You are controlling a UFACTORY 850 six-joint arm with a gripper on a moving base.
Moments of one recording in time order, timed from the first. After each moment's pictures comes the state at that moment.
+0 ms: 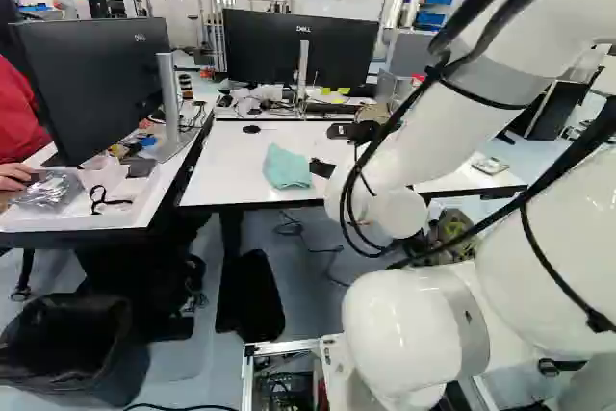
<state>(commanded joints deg) 0.0 16.0 -5.0 0.0 50.0 0.0</state>
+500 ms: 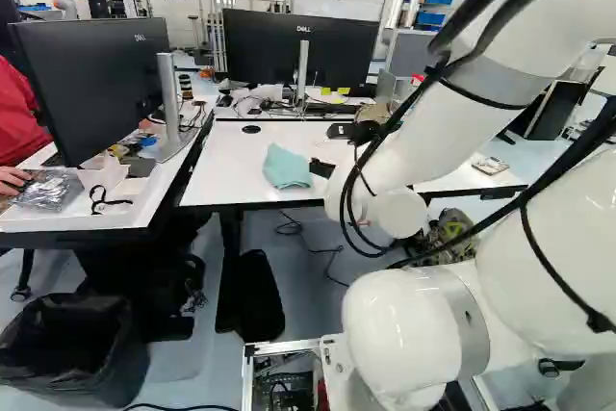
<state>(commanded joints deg) 0.0 16.0 -5.0 0.0 50.0 0.0</state>
